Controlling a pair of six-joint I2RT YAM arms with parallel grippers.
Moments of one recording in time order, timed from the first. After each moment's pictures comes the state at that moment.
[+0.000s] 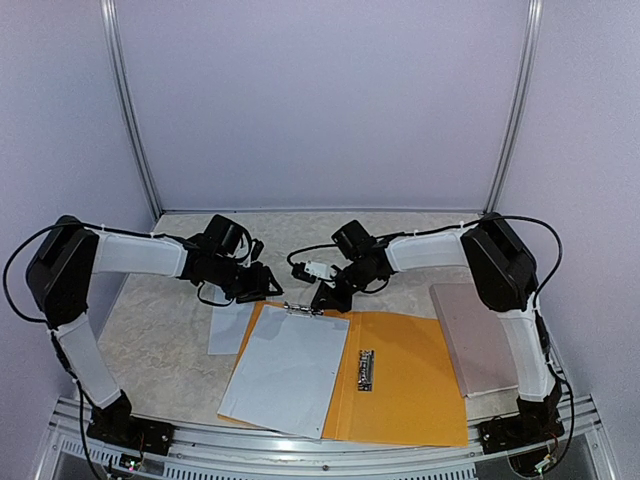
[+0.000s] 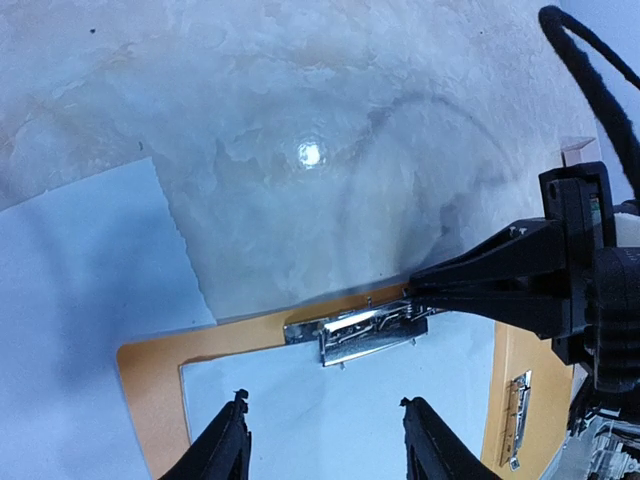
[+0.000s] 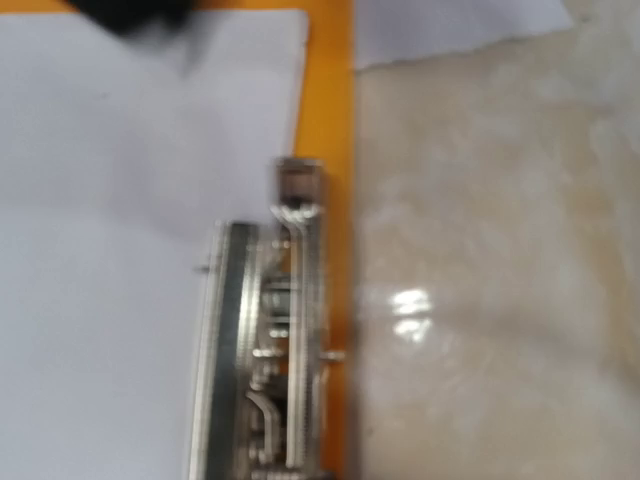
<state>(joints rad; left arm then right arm) -0.54 1.81 1.07 -0.19 0.35 -0.54 0.74 2.28 1.63 -0.34 -0.49 -0.57</state>
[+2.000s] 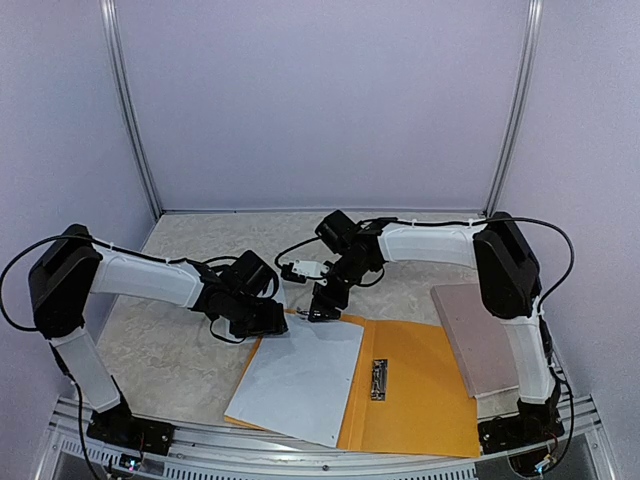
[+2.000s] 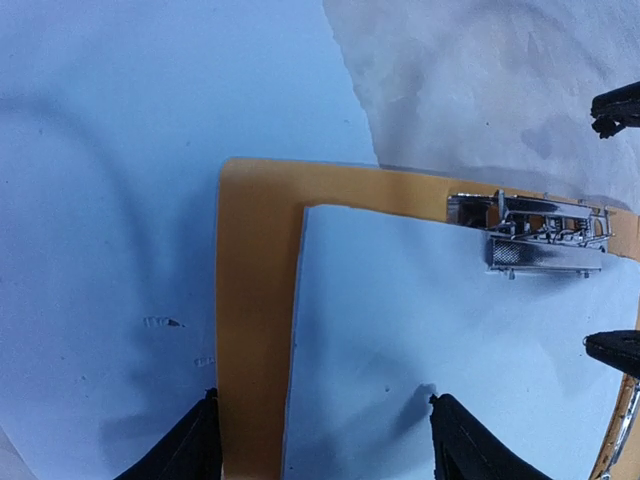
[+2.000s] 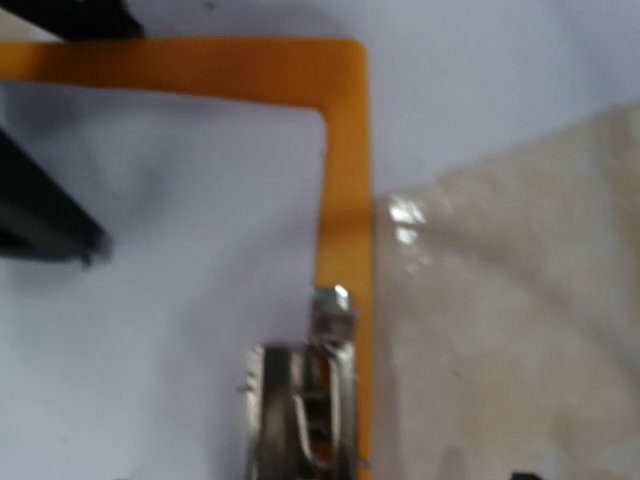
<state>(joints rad) -0.80 1.75 0.95 -0.30 0.00 -0.77 0.82 2.23 1.77 -0.64 -0.32 -0.55</state>
